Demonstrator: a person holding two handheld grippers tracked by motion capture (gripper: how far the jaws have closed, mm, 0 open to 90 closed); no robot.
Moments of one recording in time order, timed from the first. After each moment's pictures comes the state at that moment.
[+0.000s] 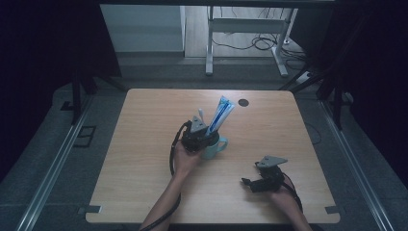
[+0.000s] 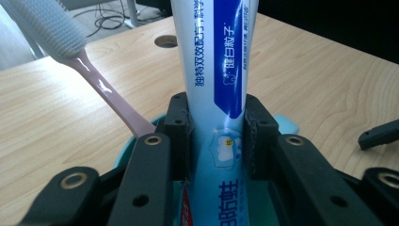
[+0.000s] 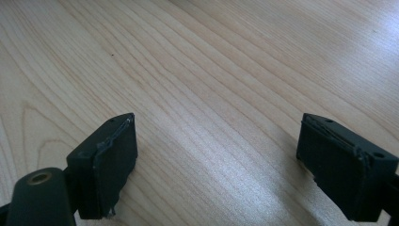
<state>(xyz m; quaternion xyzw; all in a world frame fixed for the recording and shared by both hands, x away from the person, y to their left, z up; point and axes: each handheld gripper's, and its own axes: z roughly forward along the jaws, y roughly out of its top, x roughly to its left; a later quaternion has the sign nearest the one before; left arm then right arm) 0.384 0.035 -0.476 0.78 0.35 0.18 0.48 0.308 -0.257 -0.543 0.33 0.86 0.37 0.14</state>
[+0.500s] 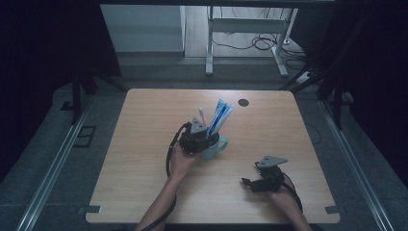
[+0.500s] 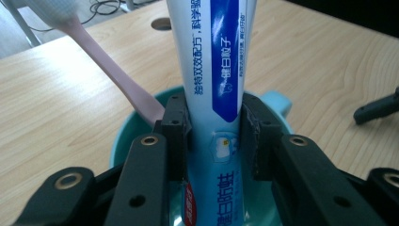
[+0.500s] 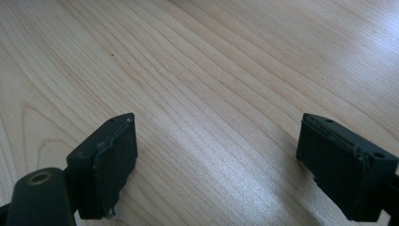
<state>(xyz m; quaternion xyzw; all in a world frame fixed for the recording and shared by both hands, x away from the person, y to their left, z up) 0.377 0.039 -0.474 0.81 0.34 0.17 0.44 0.308 -0.257 -0.543 0.33 0.86 0.37 0.14</state>
